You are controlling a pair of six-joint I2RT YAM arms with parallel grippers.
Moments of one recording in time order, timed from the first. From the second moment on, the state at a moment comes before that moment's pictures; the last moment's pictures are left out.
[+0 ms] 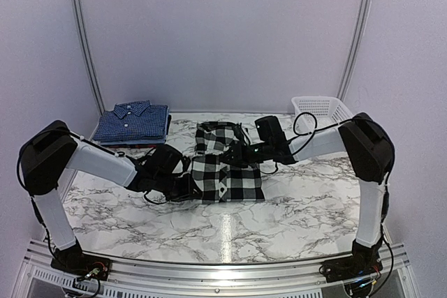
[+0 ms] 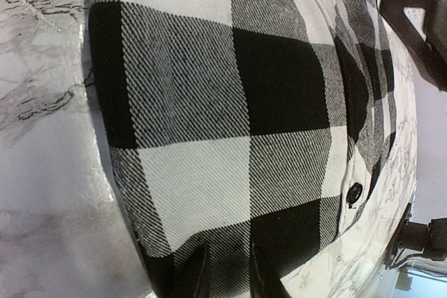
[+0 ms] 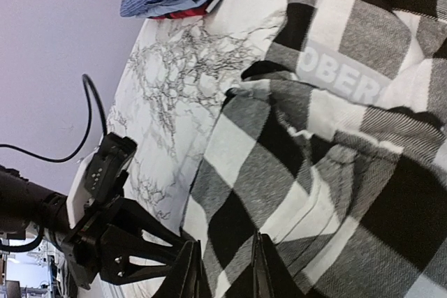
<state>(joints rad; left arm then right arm) -0.79 1.81 0.87 0.09 0.25 -0.83 0.62 2.05 1.23 0.22 -0.63 0.63</state>
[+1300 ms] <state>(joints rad) -0.75 1.65 0.75 0.06 0.30 -0.86 0.55 1.53 0.55 0.16 -0.50 0.61</state>
